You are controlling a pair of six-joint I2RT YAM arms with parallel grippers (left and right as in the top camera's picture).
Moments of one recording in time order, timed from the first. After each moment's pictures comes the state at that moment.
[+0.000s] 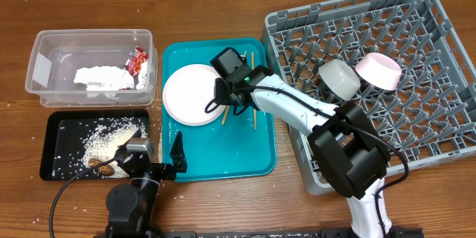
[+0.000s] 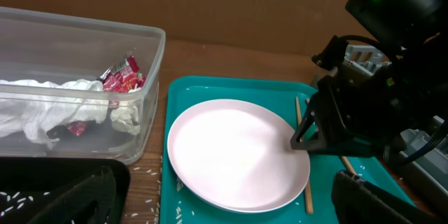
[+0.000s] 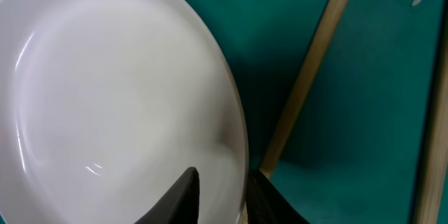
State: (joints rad) left arm -0.05 0.02 0.07 -0.23 0.08 -0.18; right arm 0.70 2.14 1.56 -0.55 -0.03 0.71
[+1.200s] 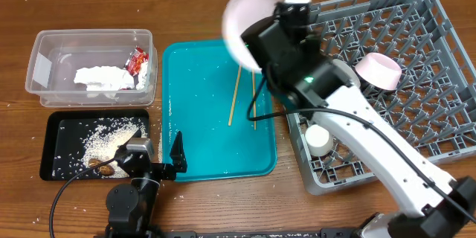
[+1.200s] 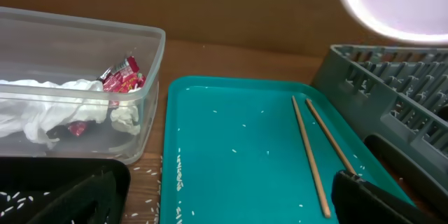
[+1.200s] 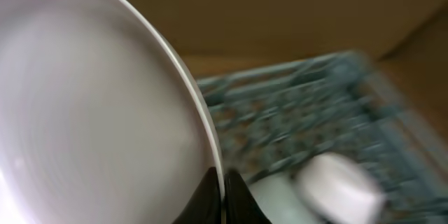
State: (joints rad) left arm -0.05 0.02 0.07 -0.23 0.08 -0.18; right arm 0.68 1.66 1.66 -0.86 0.86 0.44
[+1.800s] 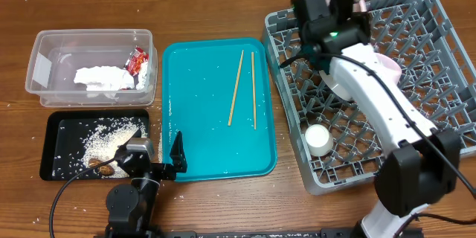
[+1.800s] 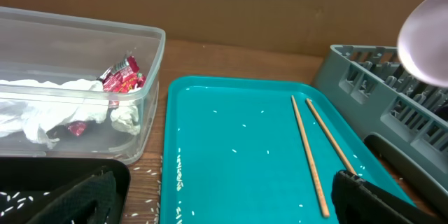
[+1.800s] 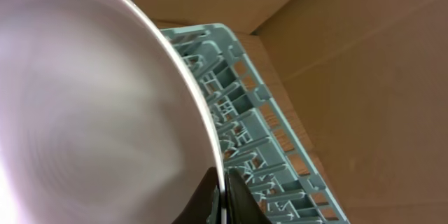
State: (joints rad) left arm -0.05 0.02 0.07 -0.23 0.08 -0.18; right arm 0.38 1.86 1.65 -0.82 1.06 0.22
